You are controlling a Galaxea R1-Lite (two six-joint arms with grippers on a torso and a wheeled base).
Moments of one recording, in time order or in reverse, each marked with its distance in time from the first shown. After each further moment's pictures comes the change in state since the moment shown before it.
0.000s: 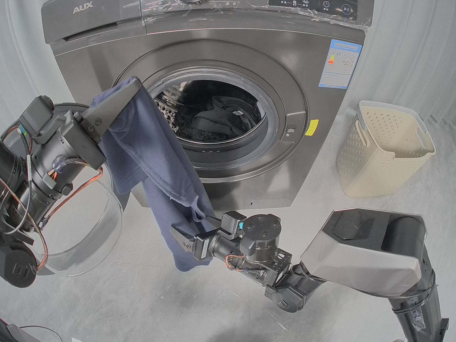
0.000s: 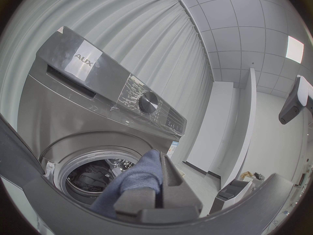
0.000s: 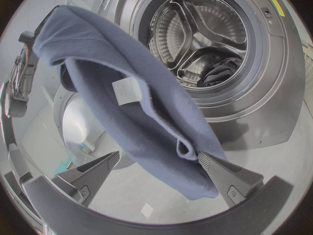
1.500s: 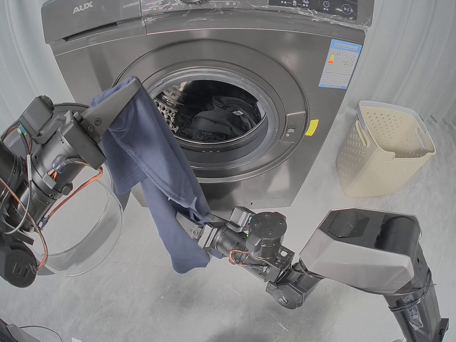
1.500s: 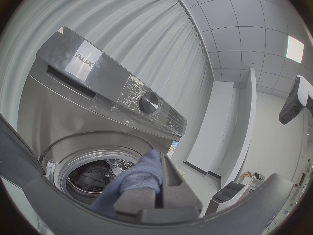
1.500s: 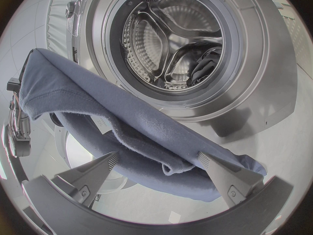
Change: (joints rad) left arm 0.001 0.000 0.000 0.000 0.000 0.000; right arm -0.032 0.036 -0.024 -0.083 0.014 0.255
